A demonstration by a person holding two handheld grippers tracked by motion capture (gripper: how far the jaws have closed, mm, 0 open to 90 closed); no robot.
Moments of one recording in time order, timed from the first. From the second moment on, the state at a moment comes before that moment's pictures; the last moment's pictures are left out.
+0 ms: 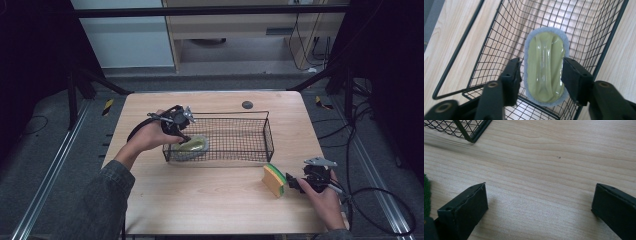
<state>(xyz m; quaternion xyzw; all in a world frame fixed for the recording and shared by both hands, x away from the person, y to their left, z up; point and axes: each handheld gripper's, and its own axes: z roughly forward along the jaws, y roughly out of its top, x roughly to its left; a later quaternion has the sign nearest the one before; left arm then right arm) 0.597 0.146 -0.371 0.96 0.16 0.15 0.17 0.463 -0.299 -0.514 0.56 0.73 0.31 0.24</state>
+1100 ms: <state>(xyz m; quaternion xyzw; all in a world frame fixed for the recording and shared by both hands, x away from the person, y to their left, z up) 0.513 0.173 -0.367 0.90 0.23 0.26 0.27 0.463 -0.299 -0.514 0.56 0.73 0.31 0.24</state>
